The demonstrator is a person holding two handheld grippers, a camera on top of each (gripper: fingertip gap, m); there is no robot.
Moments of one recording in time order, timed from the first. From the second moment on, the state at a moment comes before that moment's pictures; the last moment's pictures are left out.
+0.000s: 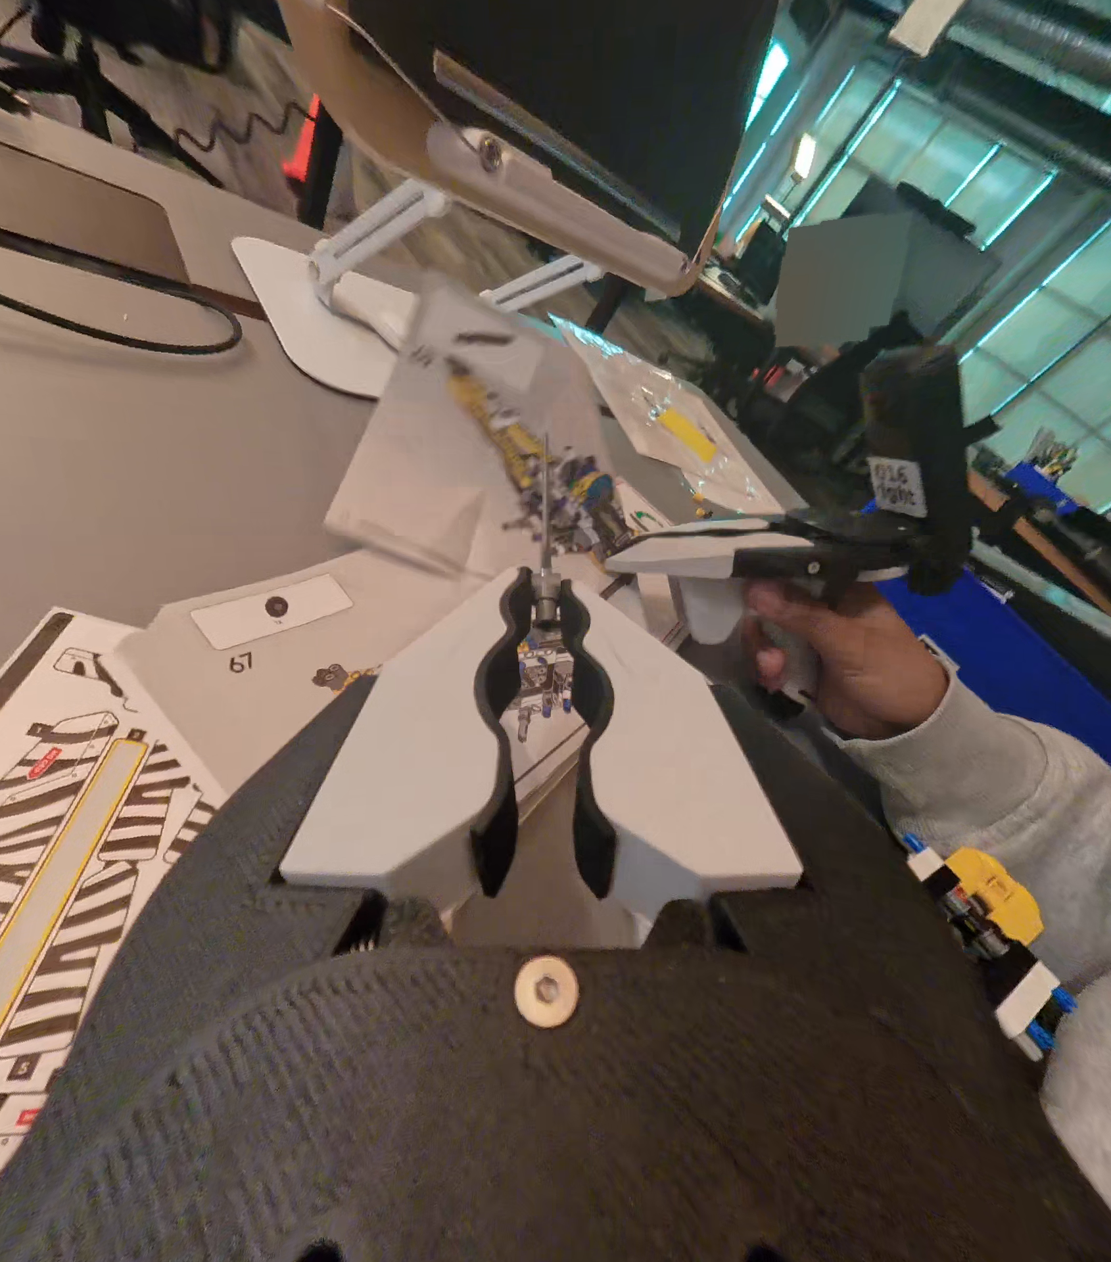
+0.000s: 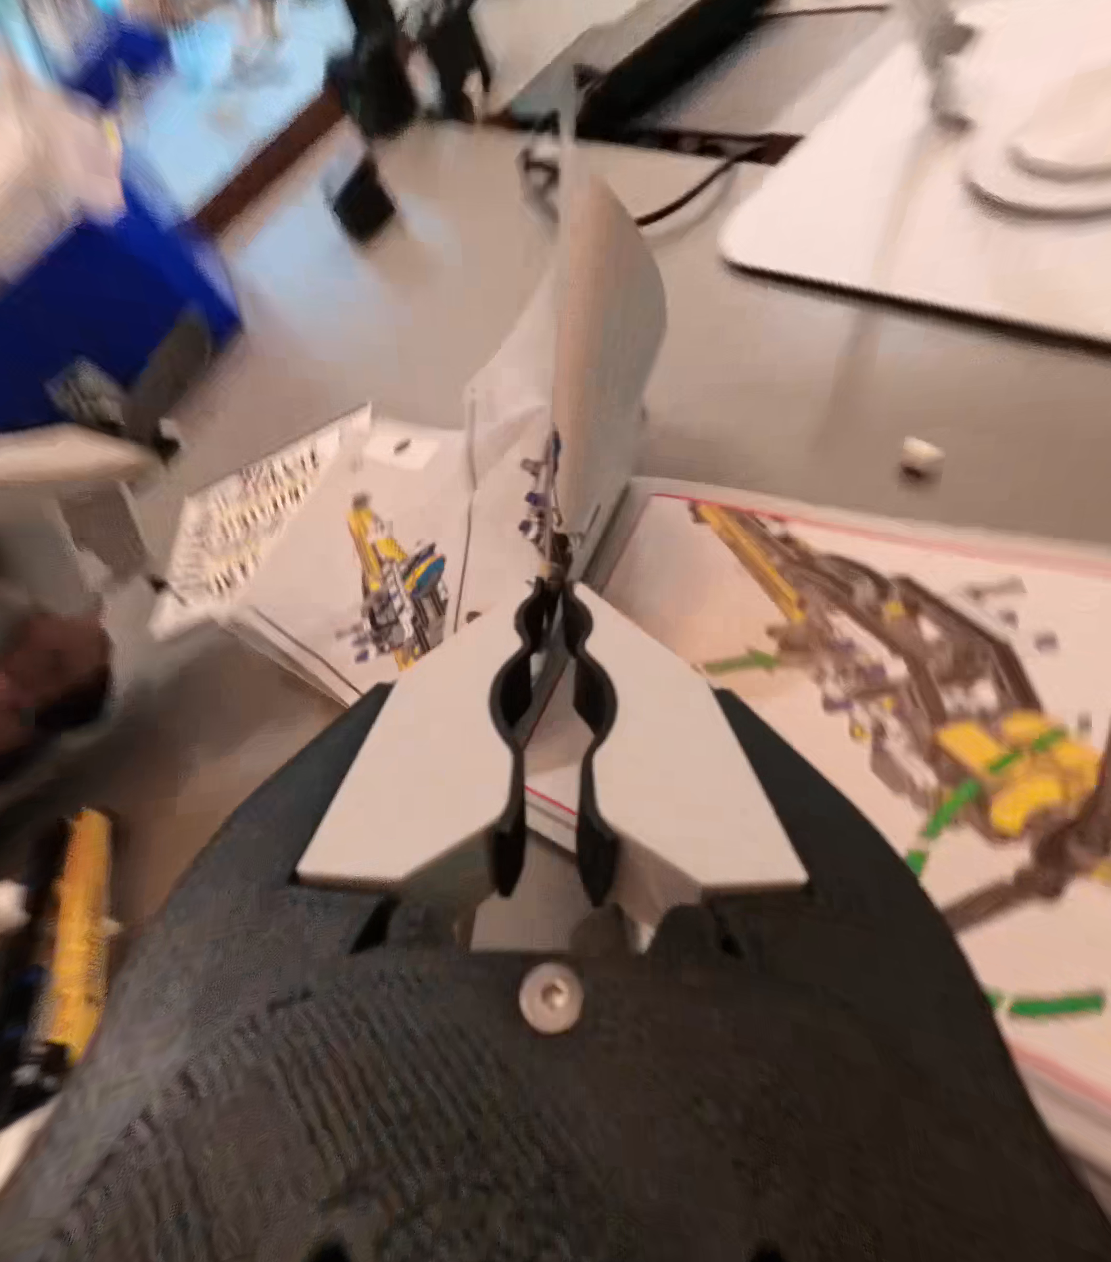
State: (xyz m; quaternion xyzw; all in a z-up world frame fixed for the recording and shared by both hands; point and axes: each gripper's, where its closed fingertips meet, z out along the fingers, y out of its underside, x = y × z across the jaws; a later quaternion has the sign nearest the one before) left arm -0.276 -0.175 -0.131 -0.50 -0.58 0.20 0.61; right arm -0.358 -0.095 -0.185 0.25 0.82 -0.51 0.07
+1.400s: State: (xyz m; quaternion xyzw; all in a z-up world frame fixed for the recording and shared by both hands) left arm -0.378 -0.102 -0.129 -0.48 -0.49 -0.07 0.72; right arm -0.444 0.039 -0.144 0.42 0.58 -0.68 0.16
